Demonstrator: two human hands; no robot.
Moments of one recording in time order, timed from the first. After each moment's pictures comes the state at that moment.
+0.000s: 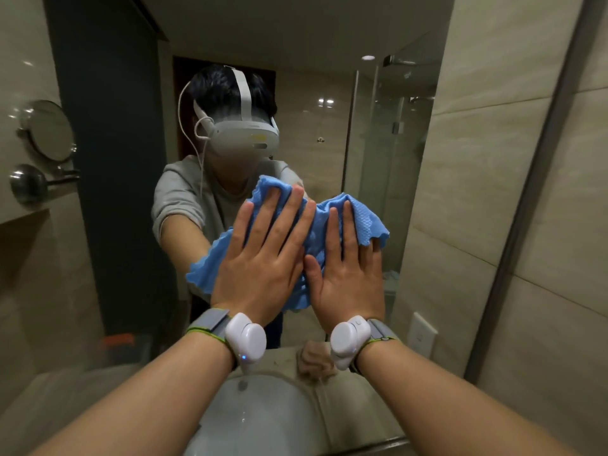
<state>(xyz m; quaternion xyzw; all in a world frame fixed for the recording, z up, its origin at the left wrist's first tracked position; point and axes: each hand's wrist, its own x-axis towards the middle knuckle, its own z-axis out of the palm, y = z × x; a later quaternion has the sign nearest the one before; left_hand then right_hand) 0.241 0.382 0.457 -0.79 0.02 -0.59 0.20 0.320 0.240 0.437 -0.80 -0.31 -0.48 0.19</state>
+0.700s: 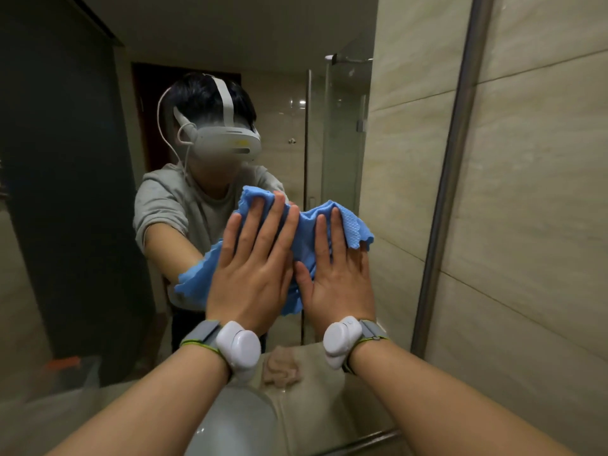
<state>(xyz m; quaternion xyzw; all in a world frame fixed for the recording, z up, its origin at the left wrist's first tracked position) 0.306 0.273 0.459 -0.82 0.02 -0.56 0.14 0.388 0.136 0.437 -0.83 -0.30 -0.43 0.19</state>
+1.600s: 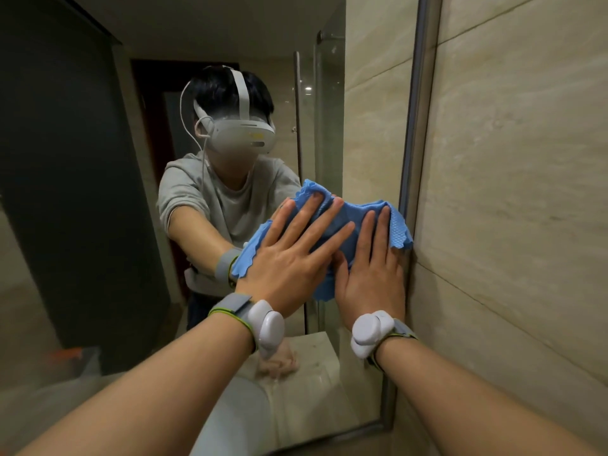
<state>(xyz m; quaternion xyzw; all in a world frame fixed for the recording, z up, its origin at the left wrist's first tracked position) 0.382 0.194 0.456 -0.82 0.15 -0.52 0.20 0.451 0.046 0.411 -0.84 -0.20 -0.43 0.27</state>
